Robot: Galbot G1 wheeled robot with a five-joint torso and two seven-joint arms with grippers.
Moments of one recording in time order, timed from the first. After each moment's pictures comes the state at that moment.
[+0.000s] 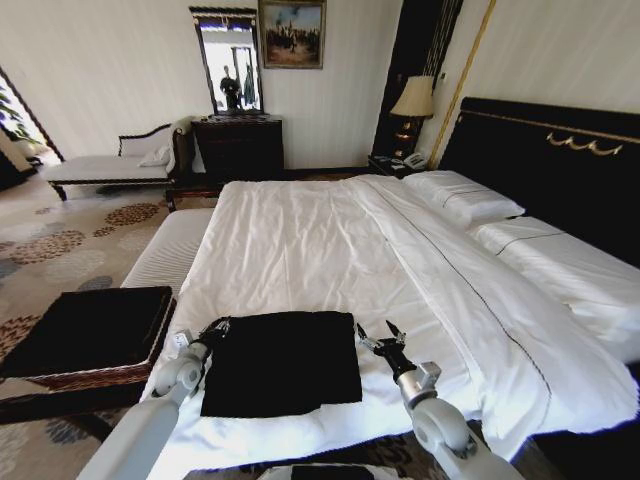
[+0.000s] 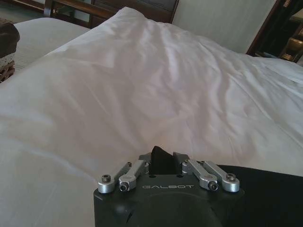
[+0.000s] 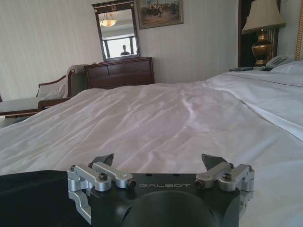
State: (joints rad) left arm 1.19 -1.01 -0.36 -1.59 -0.91 0.20 -0.16; right arm -1.52 1.03 0.32 2.00 0.53 0.01 0.18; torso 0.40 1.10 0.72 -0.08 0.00
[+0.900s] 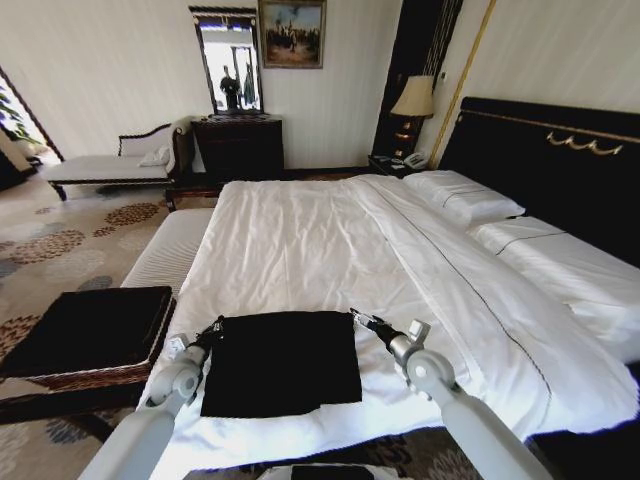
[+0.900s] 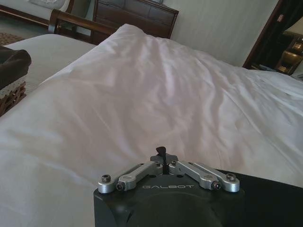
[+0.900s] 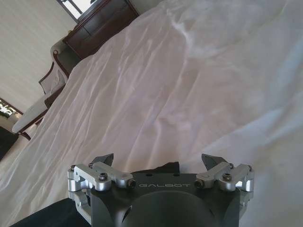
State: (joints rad) left arm 1.27 -1.01 -0.42 -1.70 -0.89 0.18 -0.17; right arm -1.10 1.00 0.24 1.74 1.26 -0.36 0.22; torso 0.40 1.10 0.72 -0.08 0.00
